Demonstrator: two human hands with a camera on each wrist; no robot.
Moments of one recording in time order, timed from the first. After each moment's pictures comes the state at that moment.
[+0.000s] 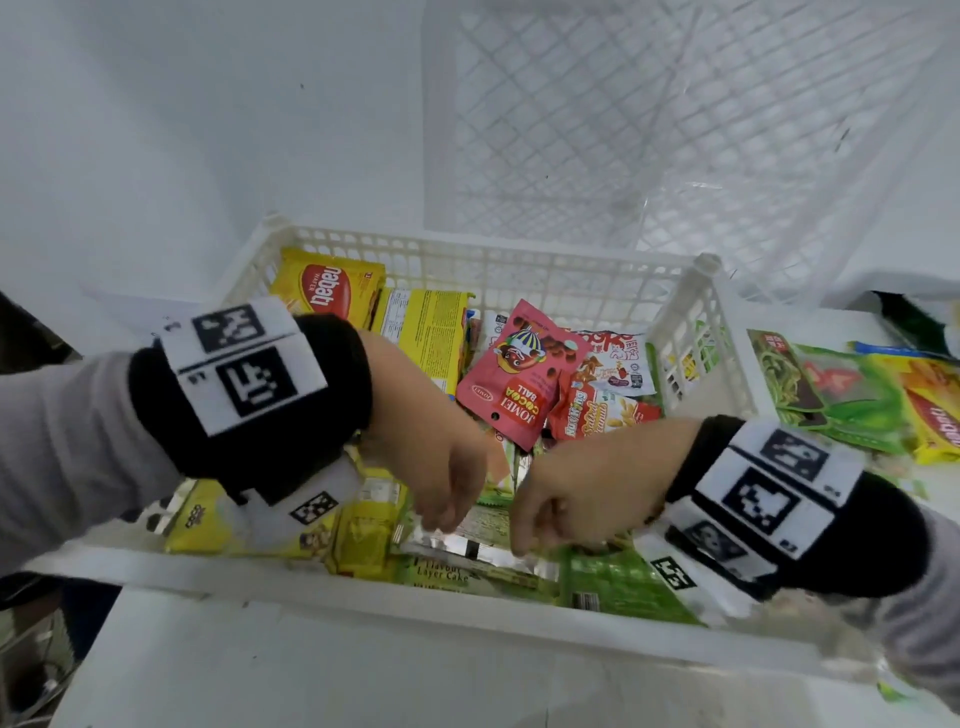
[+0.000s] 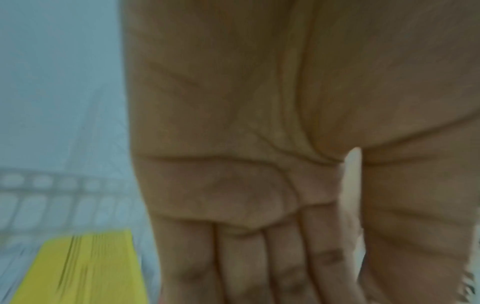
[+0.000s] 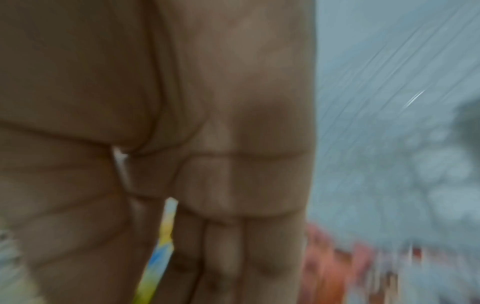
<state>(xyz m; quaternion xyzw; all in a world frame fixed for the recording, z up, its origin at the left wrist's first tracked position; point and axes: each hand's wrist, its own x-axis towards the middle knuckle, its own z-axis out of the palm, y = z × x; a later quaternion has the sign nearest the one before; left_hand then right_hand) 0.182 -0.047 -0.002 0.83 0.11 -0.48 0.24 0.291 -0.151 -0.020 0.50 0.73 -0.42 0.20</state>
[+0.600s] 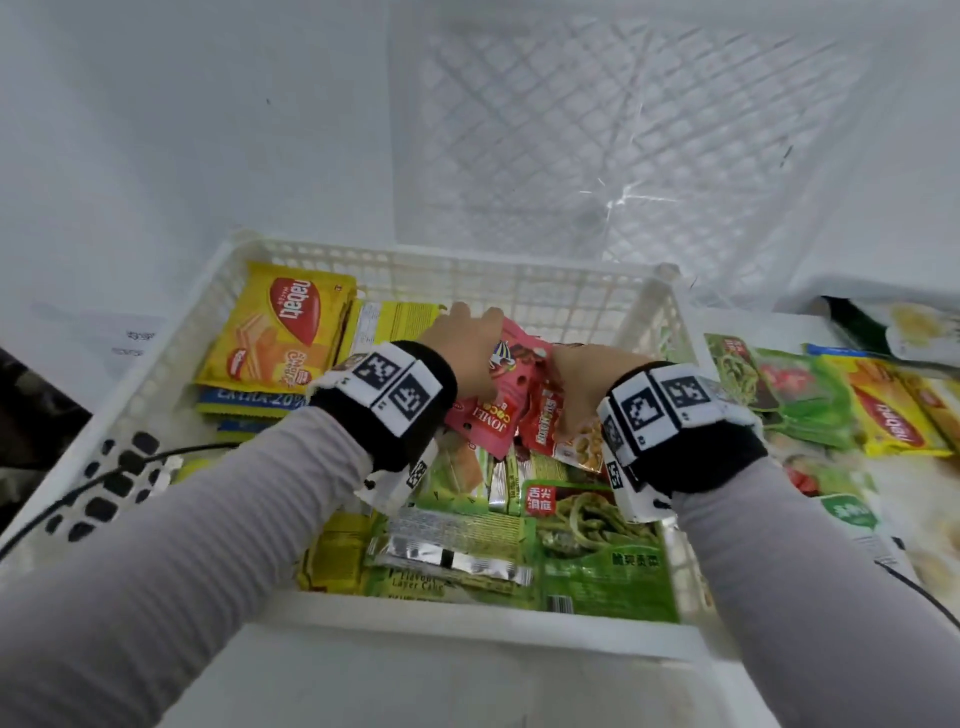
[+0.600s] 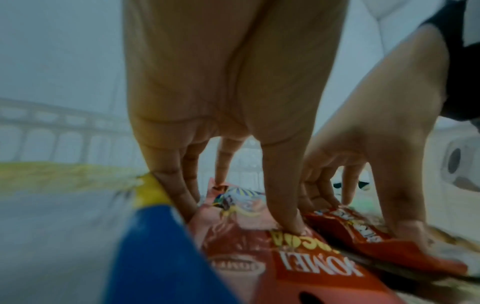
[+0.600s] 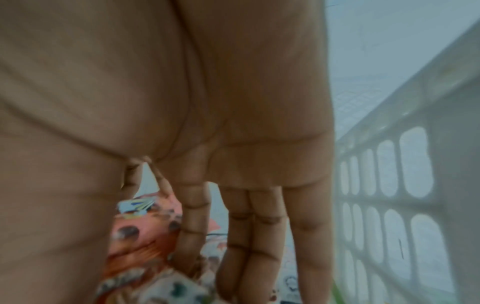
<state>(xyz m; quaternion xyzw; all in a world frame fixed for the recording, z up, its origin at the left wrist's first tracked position) 0.241 -0.017 -0.061 0.92 0.34 -0.09 0.16 0.367 -0.096 -0.072 0.80 0.55 -0.20 0.13</state>
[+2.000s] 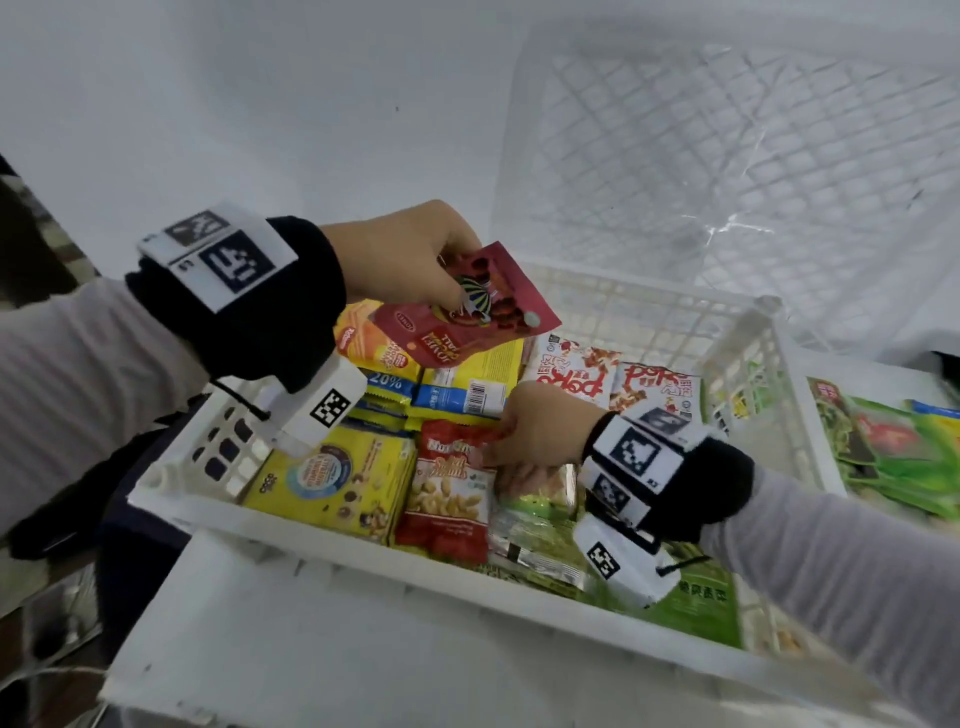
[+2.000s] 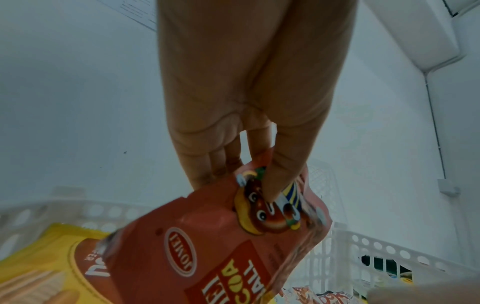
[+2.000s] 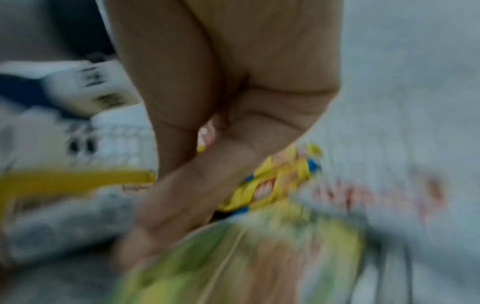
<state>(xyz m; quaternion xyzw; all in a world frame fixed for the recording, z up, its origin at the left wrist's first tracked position) 0.128 0.018 0.034 0.88 0.32 0.05 0.35 0.257 -0.093 -0.048 0.69 0.57 -0.45 -0.01</state>
